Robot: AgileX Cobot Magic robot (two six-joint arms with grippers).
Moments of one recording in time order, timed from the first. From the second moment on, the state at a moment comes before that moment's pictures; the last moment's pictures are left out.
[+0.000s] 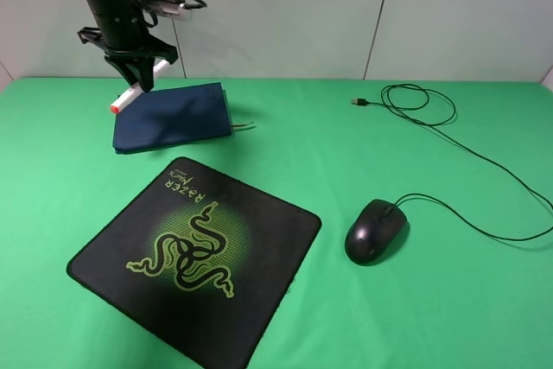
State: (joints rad) left arm -0.20 2.32 -2.07 0.05 1.19 0.16; right arm -0.04 0.00 -0.50 0.07 1.02 -0.02
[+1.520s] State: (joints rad) left arm -0.20 2.49 -2.13 -0.01 1.06 0.26; right arm -0.04 0.00 -0.50 0.07 1.02 -0.02
